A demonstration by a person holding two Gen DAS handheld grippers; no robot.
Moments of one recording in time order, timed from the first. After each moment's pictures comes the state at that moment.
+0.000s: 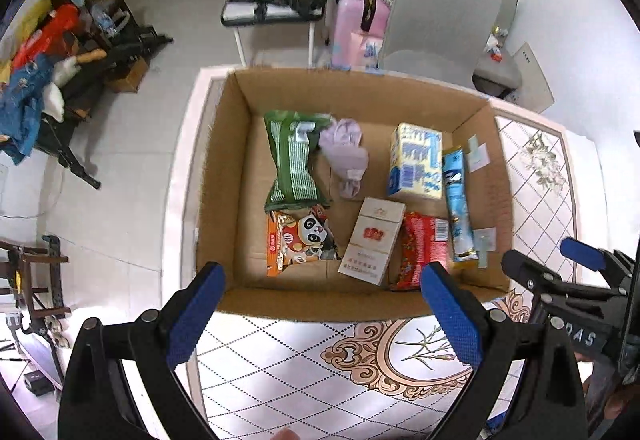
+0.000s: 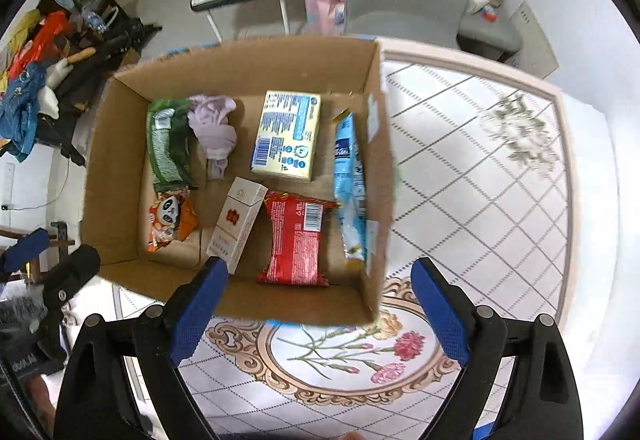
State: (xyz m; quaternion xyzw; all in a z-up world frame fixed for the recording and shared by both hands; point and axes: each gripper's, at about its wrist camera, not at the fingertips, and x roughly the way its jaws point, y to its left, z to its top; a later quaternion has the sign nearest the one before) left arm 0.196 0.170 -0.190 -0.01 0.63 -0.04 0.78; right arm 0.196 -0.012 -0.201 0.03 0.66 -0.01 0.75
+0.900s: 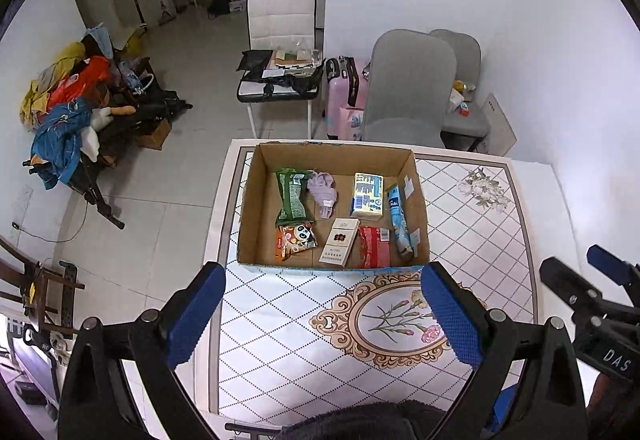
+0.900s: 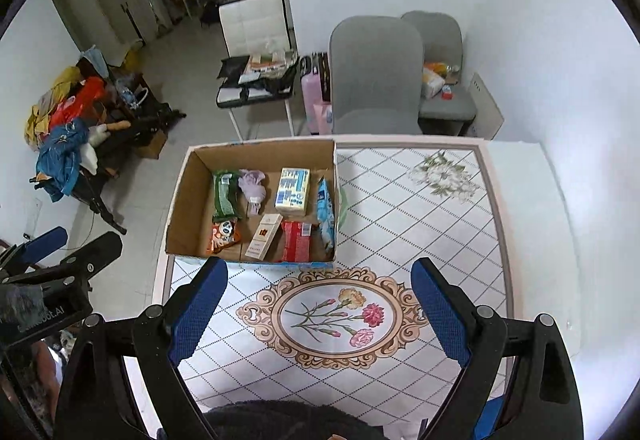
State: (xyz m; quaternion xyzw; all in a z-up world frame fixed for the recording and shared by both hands) left arm 0.063 0.154 -0.014 0.00 0.52 -0.04 0.85; right arm 0.026 -0.047 0.017 0.04 0.51 -0.02 0.86
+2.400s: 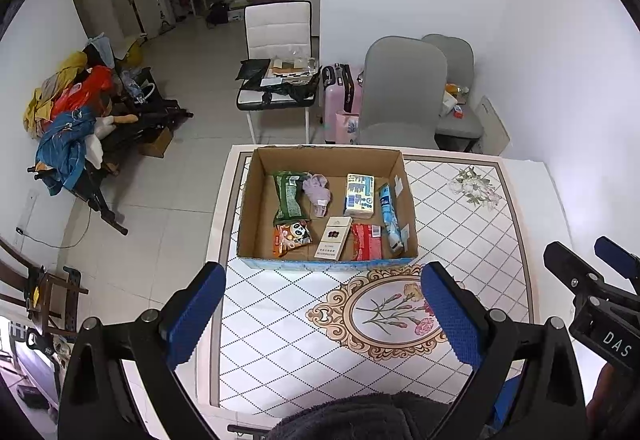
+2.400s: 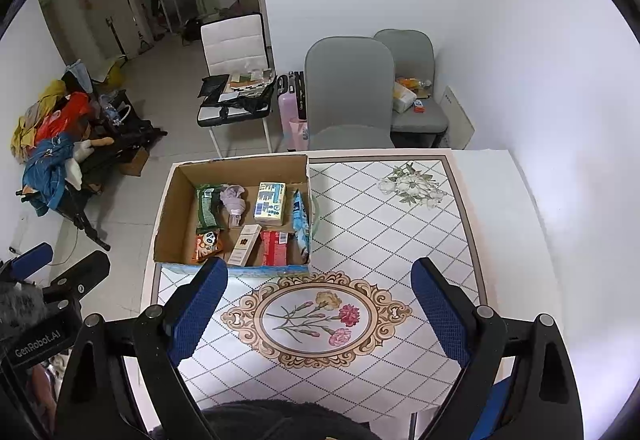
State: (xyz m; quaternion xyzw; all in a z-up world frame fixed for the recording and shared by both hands) left arm 0.037 0.140 0.011 0.01 0.51 -0.04 0.86; right arm -0.005 -0.061 0.046 0.03 0.50 -0.06 0.87
